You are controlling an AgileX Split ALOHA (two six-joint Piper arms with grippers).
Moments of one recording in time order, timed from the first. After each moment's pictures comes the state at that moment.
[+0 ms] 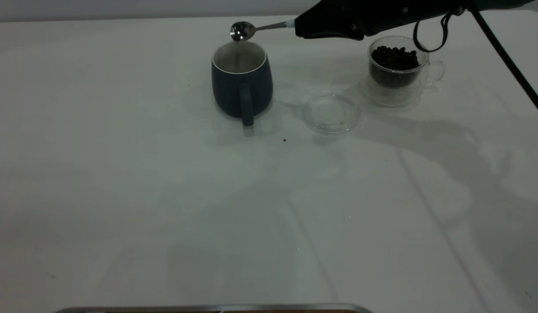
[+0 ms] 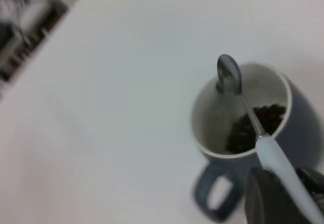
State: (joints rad) left arm -0.01 -0.02 -0.48 -0.08 1.13 0.06; right arm 0.23 2.33 -1.30 1.78 0.77 -1.84
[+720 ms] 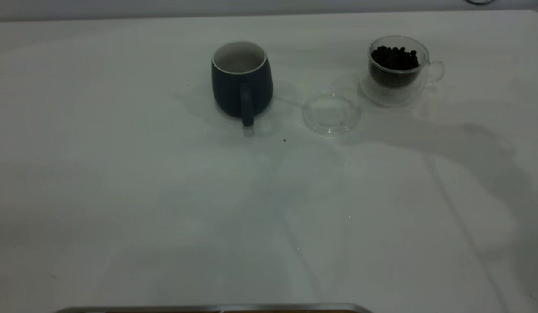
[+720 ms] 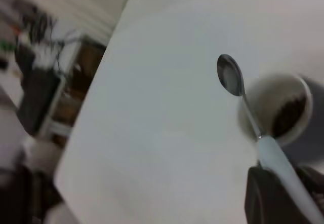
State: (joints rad) left arm -0.01 -0.02 -0.48 -0.08 1.13 0.06; right arm 0.12 2.09 -1.17 1.61 0.86 -1.31
